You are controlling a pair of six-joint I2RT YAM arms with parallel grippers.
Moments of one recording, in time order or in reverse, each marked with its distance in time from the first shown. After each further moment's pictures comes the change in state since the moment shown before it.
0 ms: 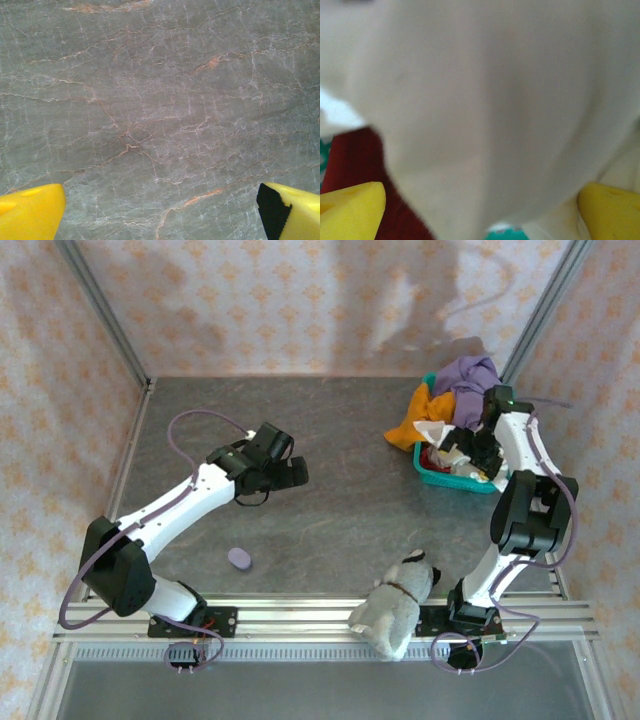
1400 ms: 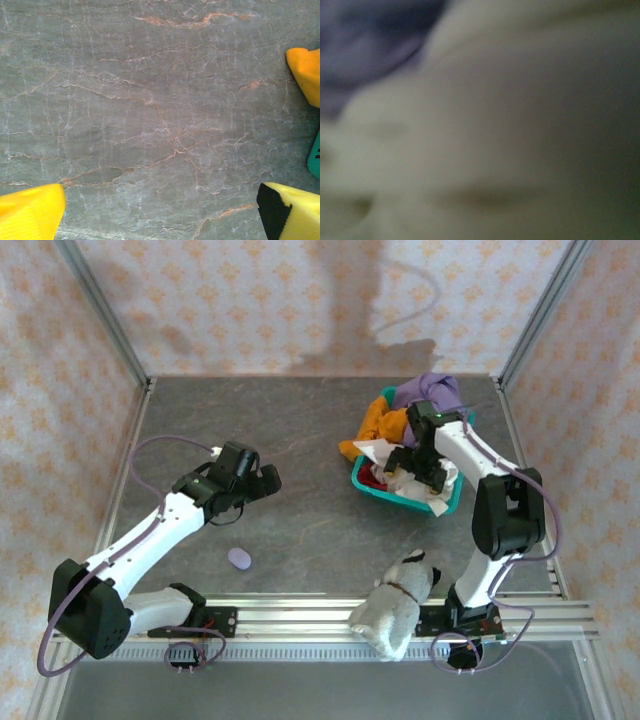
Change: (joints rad) left arm 0.118 -0.251 -0.269 0.107 -0.014 -0.022; right arm 0.394 0.006 -0.110 0.035 0.052 0.226
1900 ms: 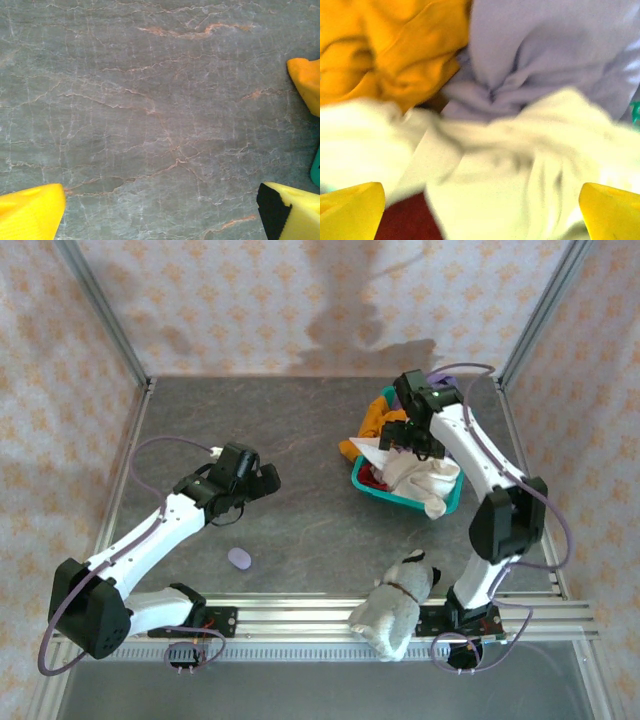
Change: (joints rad) left arm 0.000 0.000 -0.025 0.039 -0.029 0.000; right arm 0.131 -0.055 0.277 -0.145 0.170 -0.127
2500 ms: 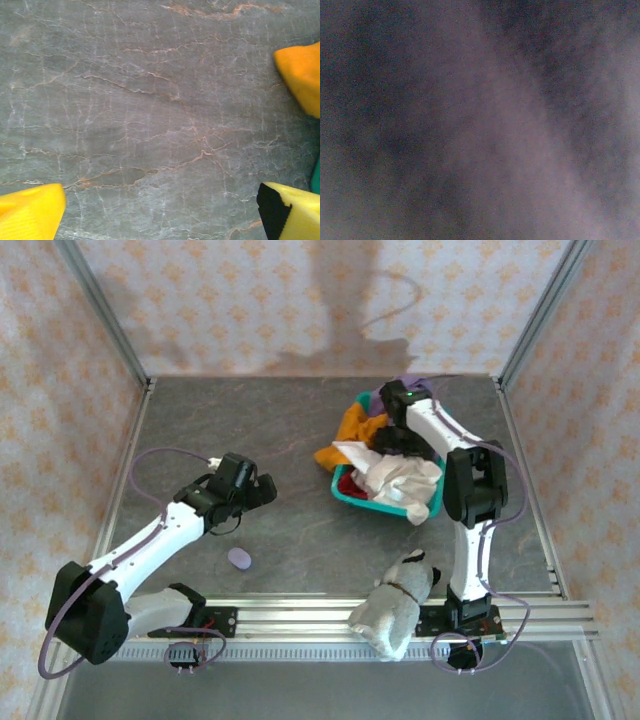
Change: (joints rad) left arm 0.006 -0.025 -0.101 0.049 -0.005 -0.005; right arm -0.057 0.366 0.114 0.107 0.094 -0.032
